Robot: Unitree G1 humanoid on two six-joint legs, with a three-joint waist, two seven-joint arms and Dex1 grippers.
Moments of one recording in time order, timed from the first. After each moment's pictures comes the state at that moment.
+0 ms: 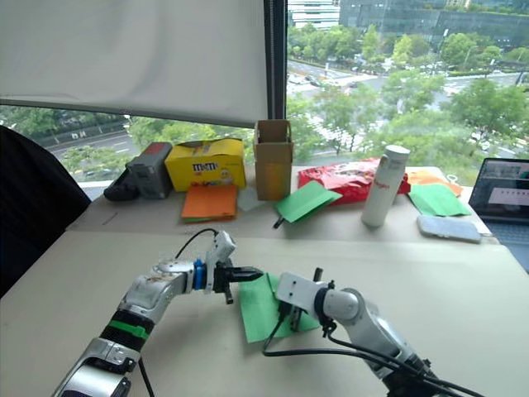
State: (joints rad) left arm -0.59 0.32 -0.18 0.31 -0.28 0.50 -1.01; right arm -0.30 -0.55 0.46 -0.18 -0.18 0.34 0.67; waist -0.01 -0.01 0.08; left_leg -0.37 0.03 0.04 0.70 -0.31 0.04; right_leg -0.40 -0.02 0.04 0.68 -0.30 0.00
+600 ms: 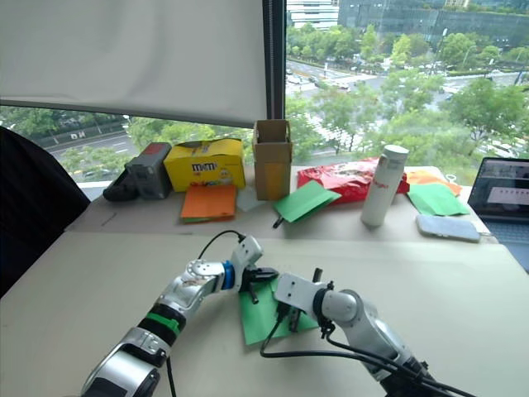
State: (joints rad) left arm -0.65 0.18 -0.27 0.54 -0.08 0.31 -0.85; right arm -0.29 -0.54 0.45 -0.21 -0.21 0.37 0.68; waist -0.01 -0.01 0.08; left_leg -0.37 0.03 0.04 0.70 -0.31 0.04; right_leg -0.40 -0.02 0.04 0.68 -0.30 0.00
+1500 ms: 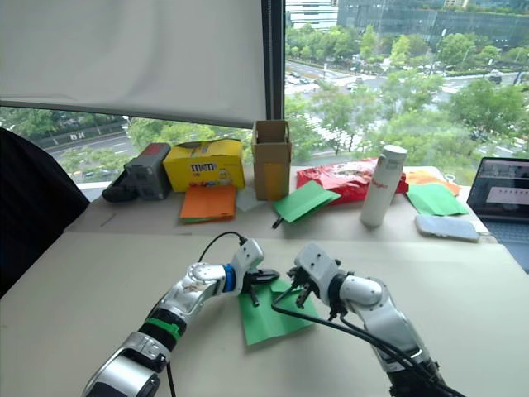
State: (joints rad) left arm -0.62 0.18 -0.29 0.52 -0.04 0.26 -0.84; right arm -0.28 -0.44 0.21 -0.27 0.01 0.58 0.67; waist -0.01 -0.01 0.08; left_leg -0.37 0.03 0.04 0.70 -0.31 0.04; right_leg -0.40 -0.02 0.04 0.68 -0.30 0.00
